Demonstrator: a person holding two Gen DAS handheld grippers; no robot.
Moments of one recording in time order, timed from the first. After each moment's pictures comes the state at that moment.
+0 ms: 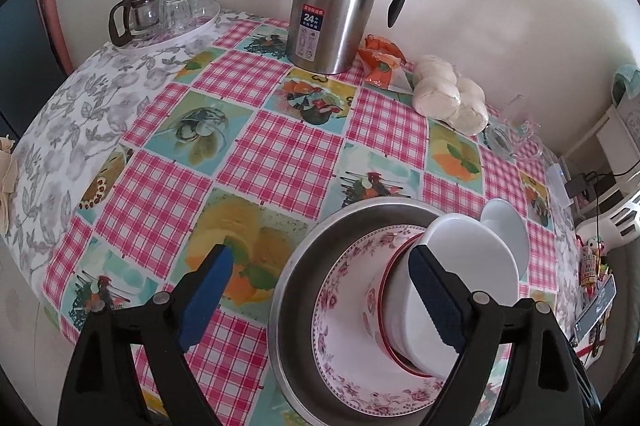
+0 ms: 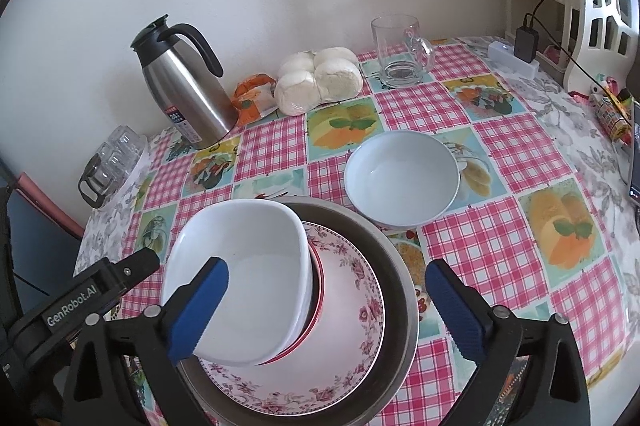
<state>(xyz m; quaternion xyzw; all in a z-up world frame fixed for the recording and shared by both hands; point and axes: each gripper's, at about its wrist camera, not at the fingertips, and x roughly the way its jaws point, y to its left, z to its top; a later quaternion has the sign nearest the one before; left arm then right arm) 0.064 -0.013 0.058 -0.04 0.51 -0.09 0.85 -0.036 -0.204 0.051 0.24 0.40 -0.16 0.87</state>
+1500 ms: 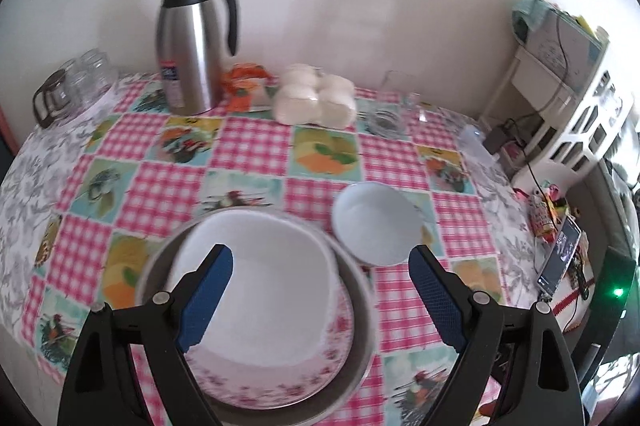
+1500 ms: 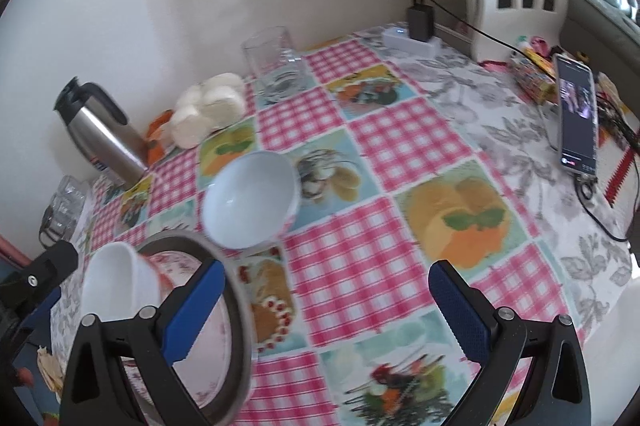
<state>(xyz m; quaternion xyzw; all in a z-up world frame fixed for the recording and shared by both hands) 0.004 -0.142 0.099 0.03 0.45 -0.23 0.86 -0.103 -0.317 0.032 0.29 0.39 -0.26 0.83</state>
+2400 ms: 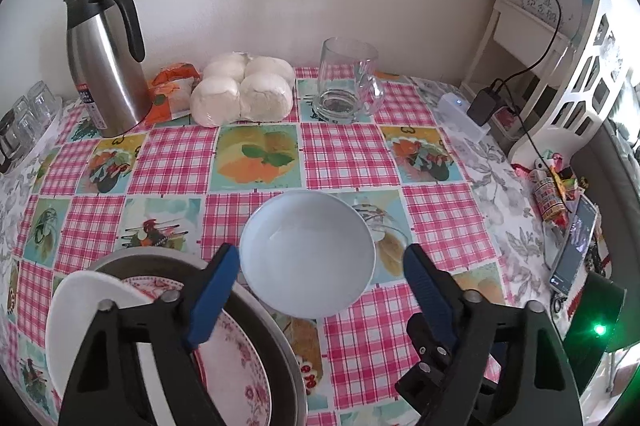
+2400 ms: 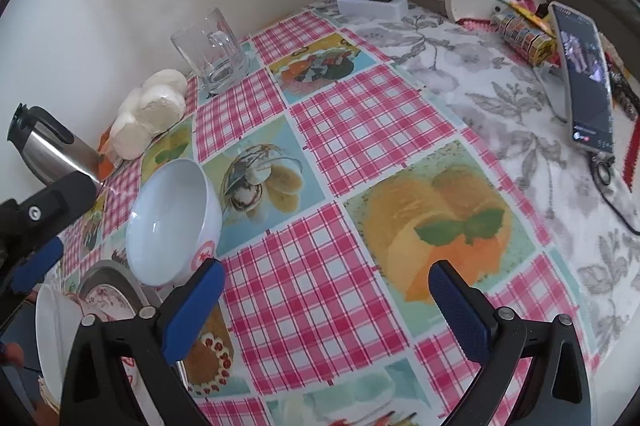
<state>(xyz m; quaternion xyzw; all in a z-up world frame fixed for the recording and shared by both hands) 0.028 -0.248 0.050 0.08 0.46 -0.26 0.85 -0.083 -0.372 -0.030 0.34 0.41 -0.27 0.80</state>
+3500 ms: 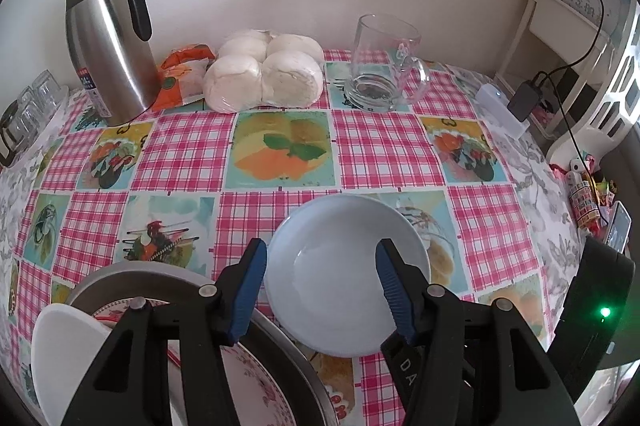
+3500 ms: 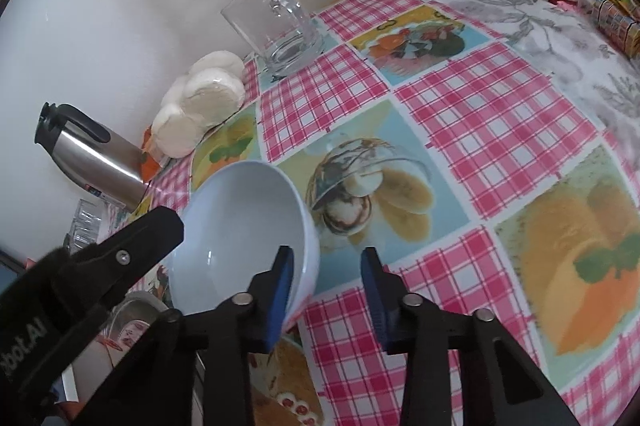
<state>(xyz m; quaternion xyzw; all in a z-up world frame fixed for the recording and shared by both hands) 0.064 -0.248 0.017 0.09 0.48 -0.22 0.85 -0.008 -0.356 -0.059 0.38 0.38 -0.17 0.83</state>
